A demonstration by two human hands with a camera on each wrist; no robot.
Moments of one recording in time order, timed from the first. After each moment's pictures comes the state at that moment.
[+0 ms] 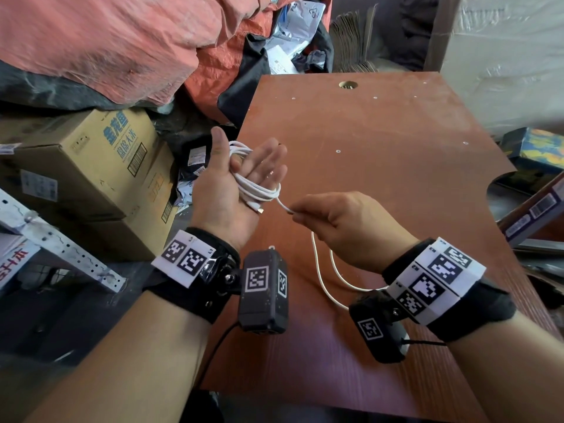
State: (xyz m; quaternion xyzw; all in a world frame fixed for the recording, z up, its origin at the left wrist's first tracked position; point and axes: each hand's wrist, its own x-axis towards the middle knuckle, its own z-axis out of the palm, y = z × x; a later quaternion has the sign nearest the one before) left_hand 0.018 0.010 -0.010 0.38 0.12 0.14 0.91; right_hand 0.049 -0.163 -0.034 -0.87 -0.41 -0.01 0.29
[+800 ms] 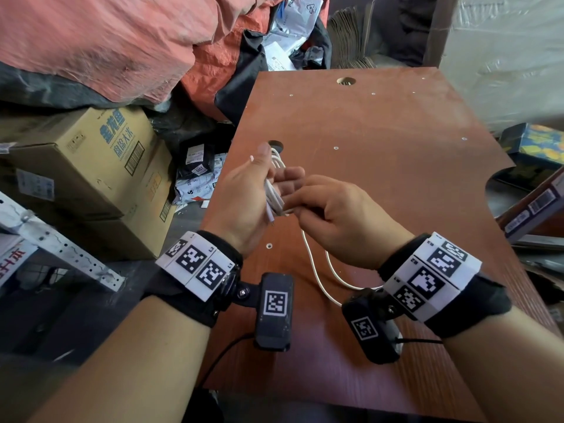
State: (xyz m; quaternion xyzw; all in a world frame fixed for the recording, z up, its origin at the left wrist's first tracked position) left_hand 0.019 -0.010 -0.021 0.54 0.12 0.09 0.83; right_hand 0.044 -0.157 -0.030 -0.81 -0.42 -0.05 0.39
